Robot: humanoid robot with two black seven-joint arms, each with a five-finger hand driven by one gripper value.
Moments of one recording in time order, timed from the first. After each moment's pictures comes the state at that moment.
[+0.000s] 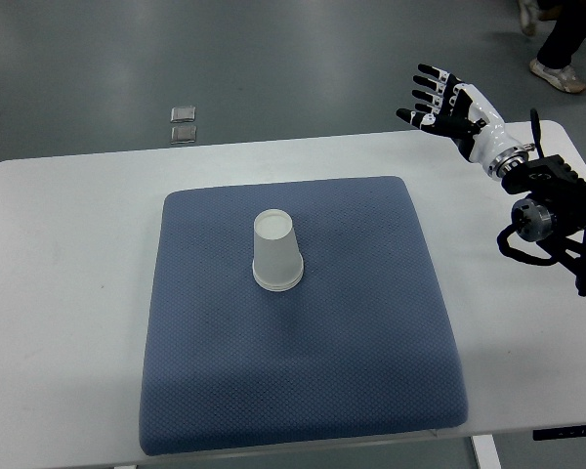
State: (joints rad) left arm -0.04 0.00 -0.15 -0.16 0.08 0.03 0.06; right arm 0.92 -0.34 0.25 0.67 -0.05 0.06 0.48
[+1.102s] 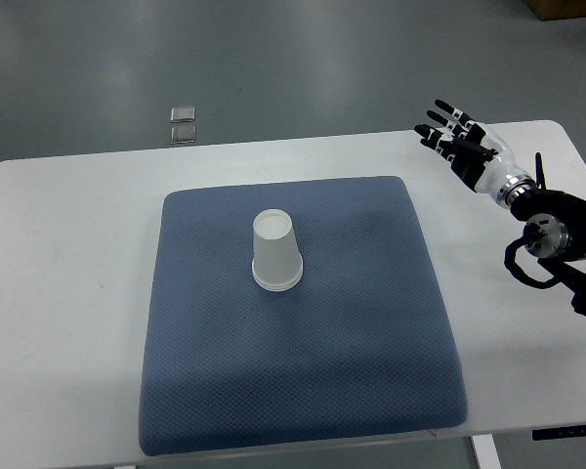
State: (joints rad) left arm -0.04 0.00 -0.15 -0.16 0.08 0.03 0.06; right arm 0.80 -0.34 0.43 0.67 0.10 0.18 0.35
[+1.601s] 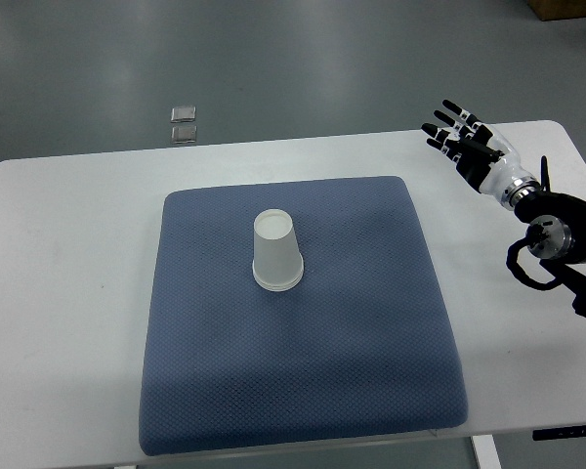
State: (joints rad) left arm -0.04 0.00 -0.15 -0.16 0.08 0.03 0.06; right arm 0.80 -0.34 0.46 0.67 0.09 0.17 0.31
